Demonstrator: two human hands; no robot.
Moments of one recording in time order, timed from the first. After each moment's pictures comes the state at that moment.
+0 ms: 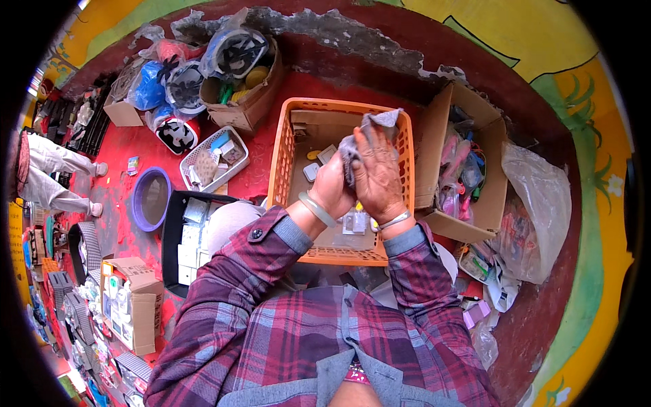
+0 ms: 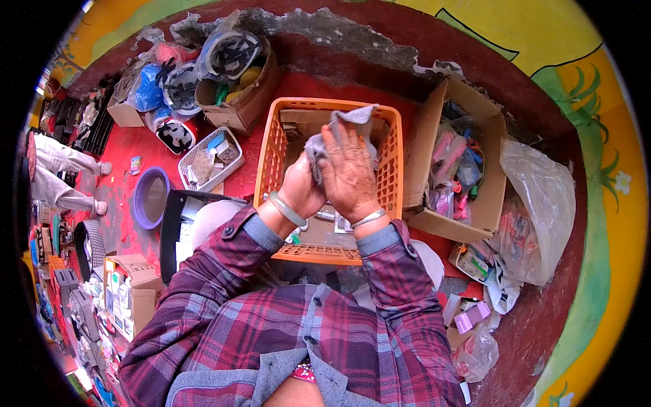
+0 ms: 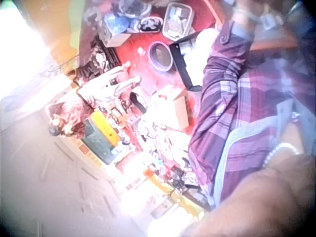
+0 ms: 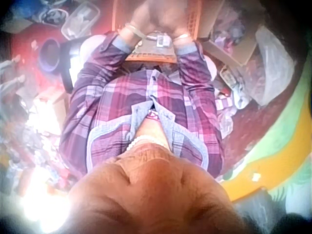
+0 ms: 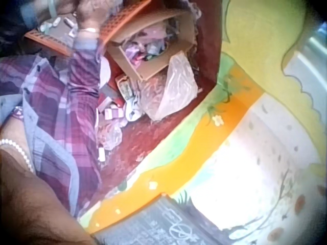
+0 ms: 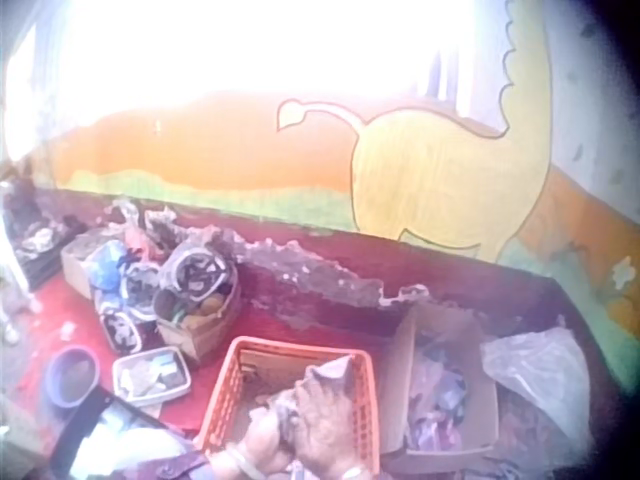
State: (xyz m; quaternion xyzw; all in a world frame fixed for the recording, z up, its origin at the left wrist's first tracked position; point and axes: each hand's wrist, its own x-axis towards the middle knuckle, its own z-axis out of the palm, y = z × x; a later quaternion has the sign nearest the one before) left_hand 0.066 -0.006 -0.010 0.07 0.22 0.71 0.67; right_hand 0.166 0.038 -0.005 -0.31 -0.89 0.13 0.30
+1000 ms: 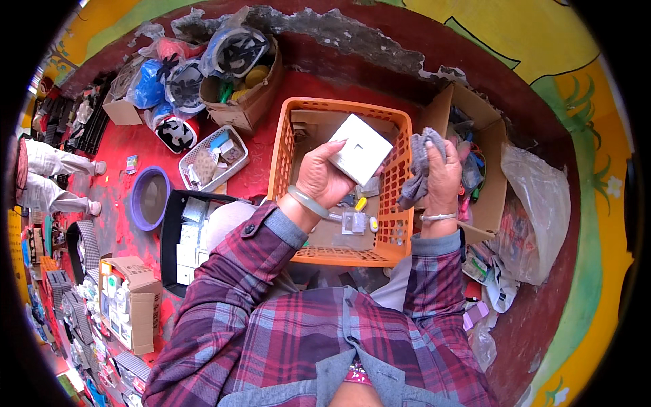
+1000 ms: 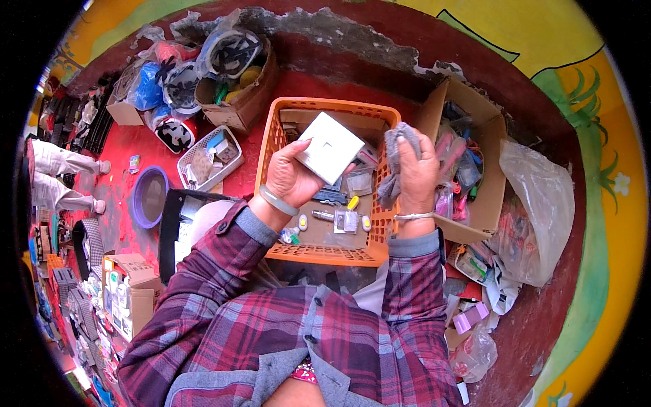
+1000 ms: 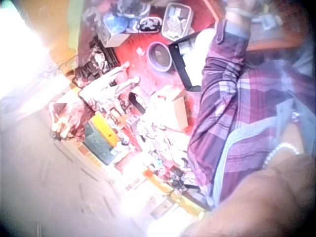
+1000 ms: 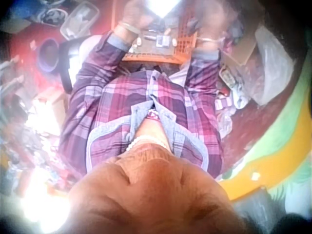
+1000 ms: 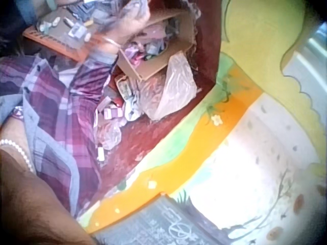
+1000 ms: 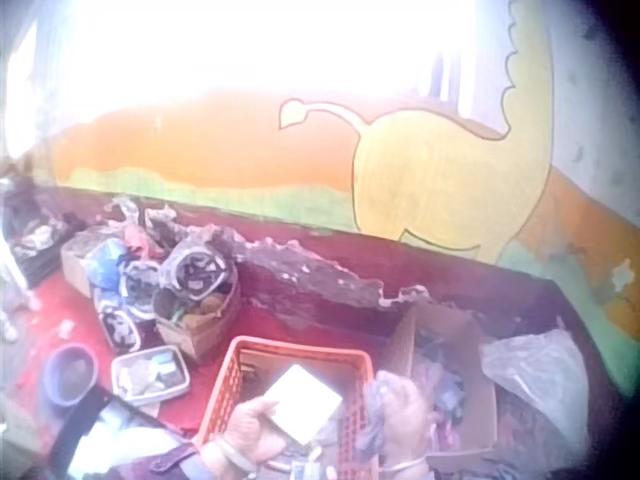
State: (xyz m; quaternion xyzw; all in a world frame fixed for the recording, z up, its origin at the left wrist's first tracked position) left_hand 0.038 -0.006 0.007 0.05 0.14 0.67 0.72; right_hand 0.223 0.079 0.016 -0.36 -0.48 0.58 0.55
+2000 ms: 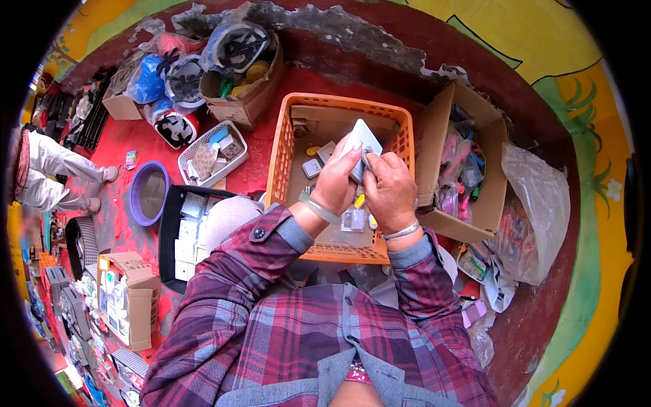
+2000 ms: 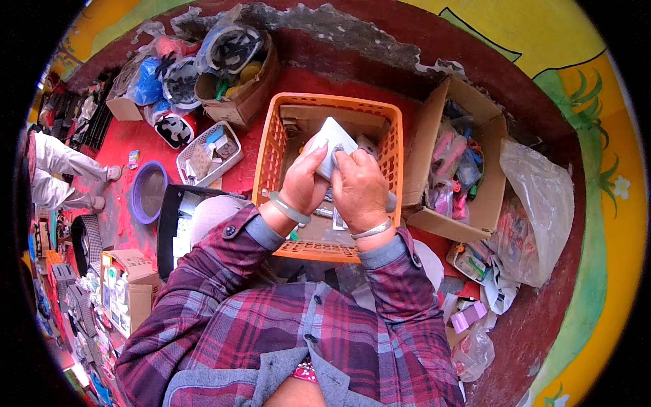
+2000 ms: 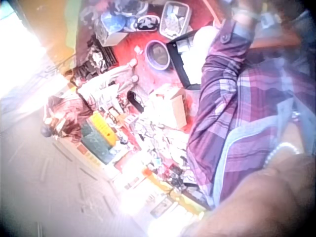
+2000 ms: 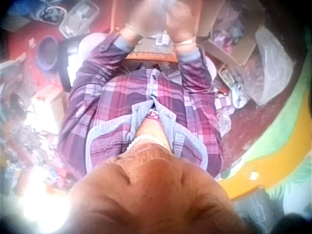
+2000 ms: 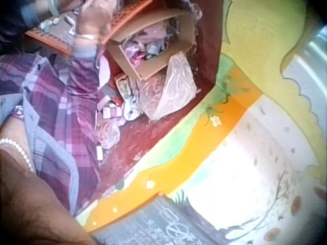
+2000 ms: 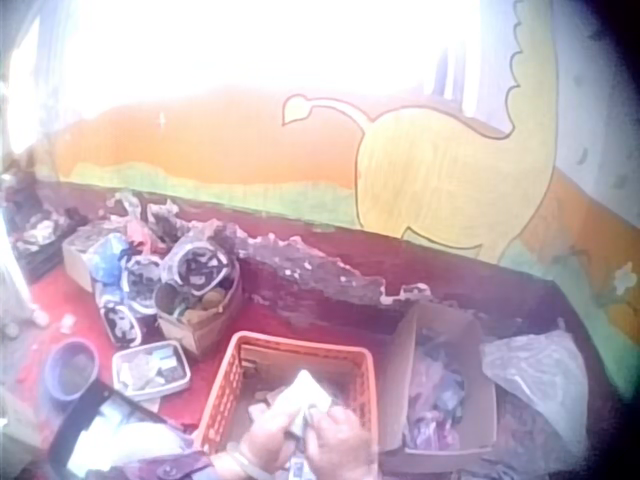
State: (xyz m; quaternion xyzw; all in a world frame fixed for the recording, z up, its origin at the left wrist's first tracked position) left_hand 0.067 -0.010 -0.012 0.17 0.24 0.73 0.62; right_hand 0.176 0.018 0.018 -0.38 -0.86 0.11 0.34
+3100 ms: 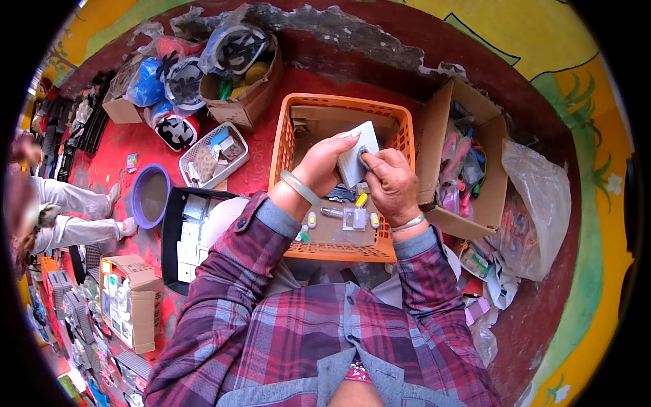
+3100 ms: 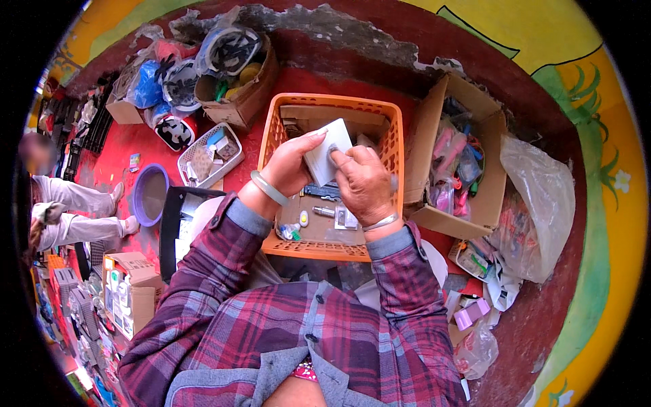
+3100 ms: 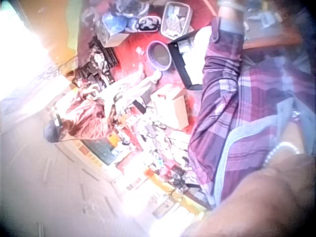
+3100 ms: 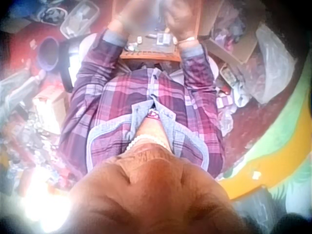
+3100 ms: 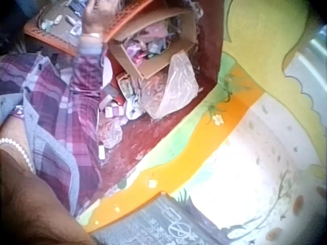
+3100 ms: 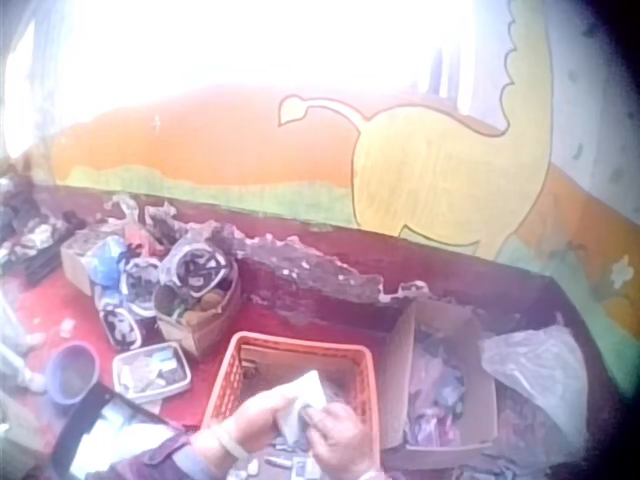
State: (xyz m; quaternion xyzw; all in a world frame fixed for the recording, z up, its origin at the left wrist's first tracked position) left_hand 0.023 0.001 0.000 0.19 0.31 0.59 0.72; right_hand 0.186 0.030 0.011 -0.28 -0.87 0.15 0.37
